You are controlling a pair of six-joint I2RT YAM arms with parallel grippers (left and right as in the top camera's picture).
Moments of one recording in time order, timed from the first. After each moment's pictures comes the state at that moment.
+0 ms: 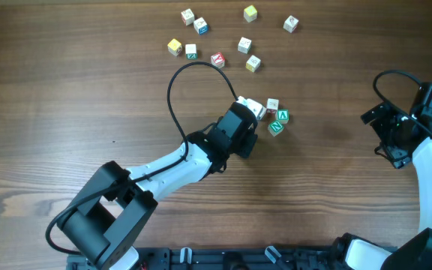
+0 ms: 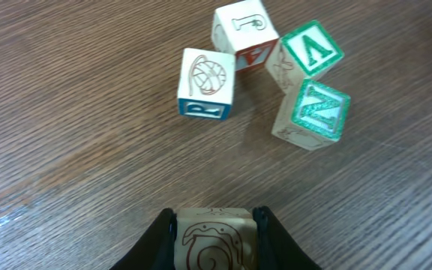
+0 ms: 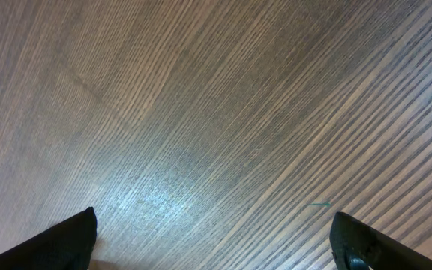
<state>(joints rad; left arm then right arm) -0.77 1.75 0.93 -0.04 -0.04 -0.21 -0.39 1.38 0.97 -0.79 -0.07 0.61</state>
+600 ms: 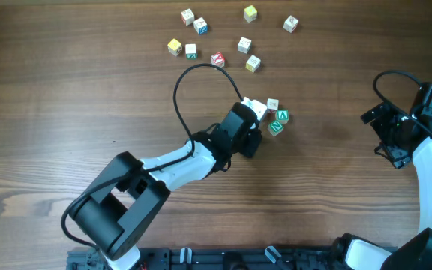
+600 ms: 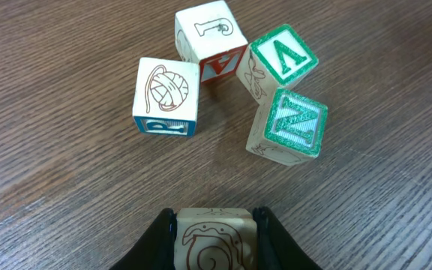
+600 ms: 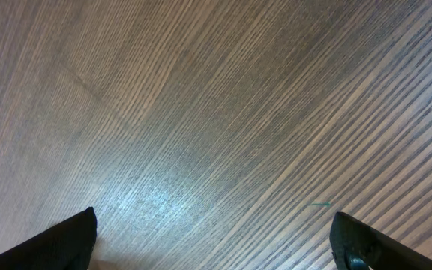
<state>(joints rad) -0.77 1.83 0.93 0.08 0.03 -0.20 -0.39 1.38 0.97 -0.79 -0.07 0.61</state>
